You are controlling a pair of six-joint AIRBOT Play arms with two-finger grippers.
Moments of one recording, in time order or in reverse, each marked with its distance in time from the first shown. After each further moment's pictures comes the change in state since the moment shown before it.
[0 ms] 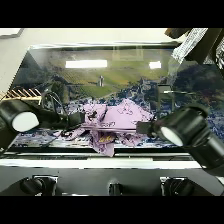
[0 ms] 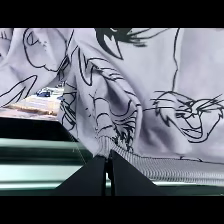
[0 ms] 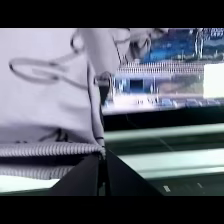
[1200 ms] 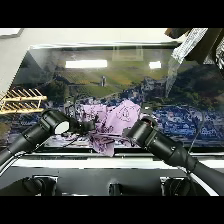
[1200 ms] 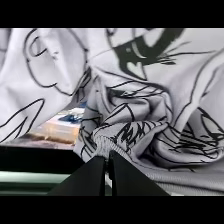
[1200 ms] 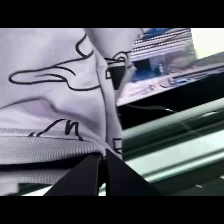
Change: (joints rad) left arm -0.062 -0.158 -0.160 0.085 0.201 -0.009; right arm 0.130 -0.178 -0.132 0.002 -0.120 0.399
